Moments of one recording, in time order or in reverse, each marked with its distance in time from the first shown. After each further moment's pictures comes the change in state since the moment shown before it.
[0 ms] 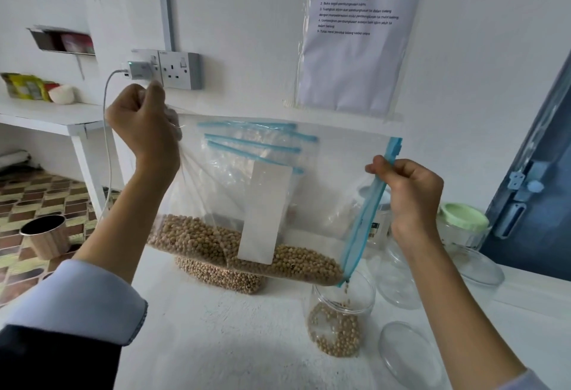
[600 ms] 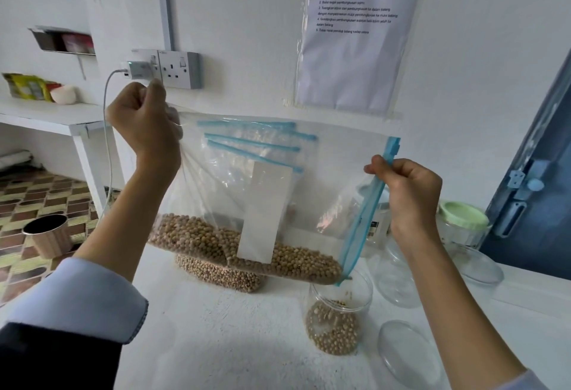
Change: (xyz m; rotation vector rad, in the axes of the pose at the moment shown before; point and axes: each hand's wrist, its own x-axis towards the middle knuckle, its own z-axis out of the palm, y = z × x) left_hand -0.001 0.001 0.001 0.018 -0.007 0.013; right_hand 0.000 0.002 -0.002 0.003 0.019 0.019
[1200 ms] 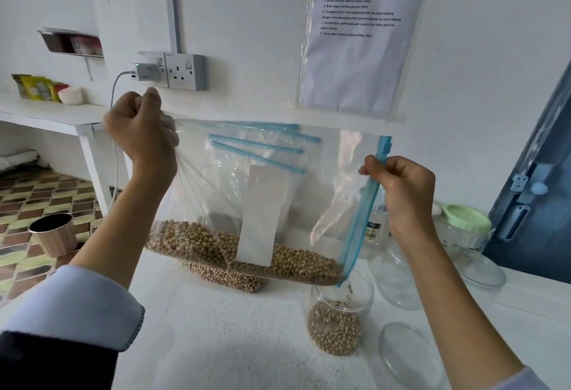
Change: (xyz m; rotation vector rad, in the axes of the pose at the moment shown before) left_hand -0.001 0.001 -0.014 0.033 0.061 -0.004; right_hand -0.002 -0.004 0.004 -0.061 -0.089 -0.051
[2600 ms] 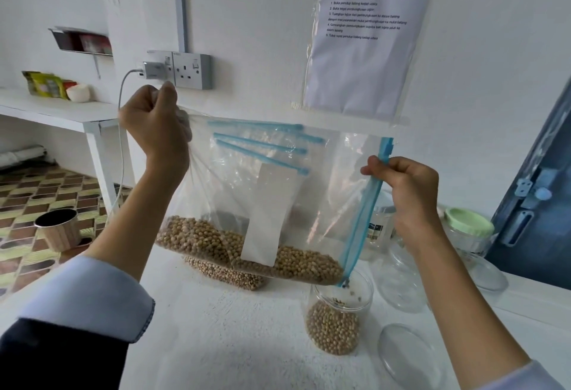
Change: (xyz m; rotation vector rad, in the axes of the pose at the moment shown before) left_hand -0.007 0.007 0.009 -0.030 -0.035 0.005; right_hand 0.004 -0.001 -0.002 0.011 -0.009 0.071
